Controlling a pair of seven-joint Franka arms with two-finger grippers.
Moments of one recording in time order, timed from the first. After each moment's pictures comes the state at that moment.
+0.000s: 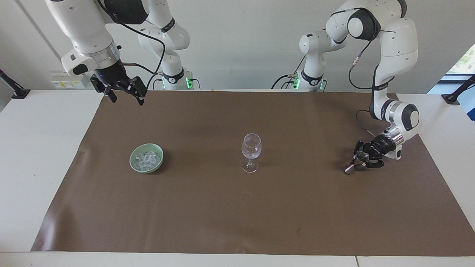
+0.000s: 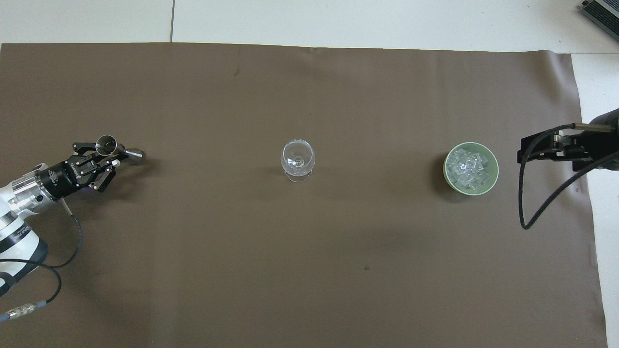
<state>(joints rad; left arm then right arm) 0.20 0.50 0.24 -2.05 -1.61 1.61 -0.61 -0.01 0.00 0.02 -1.58 0.01 1.56 0.16</state>
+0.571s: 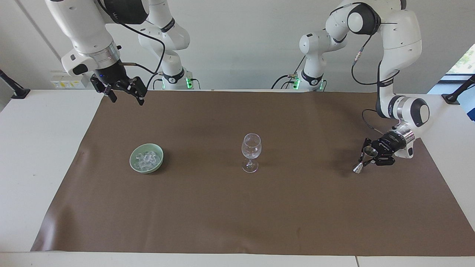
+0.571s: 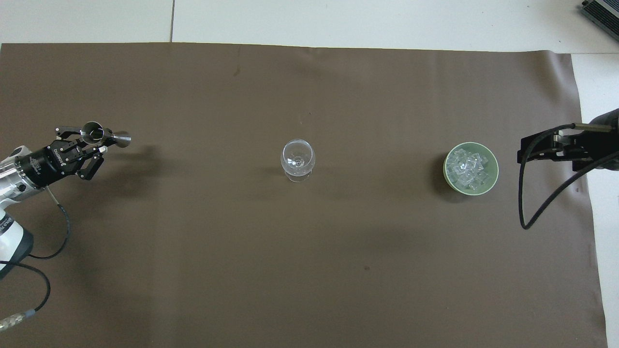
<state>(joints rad) 0.19 0.41 0.23 -2.01 -1.61 1.63 -0.59 -0.01 0.00 0.02 -1.58 0.01 1.56 0.16</state>
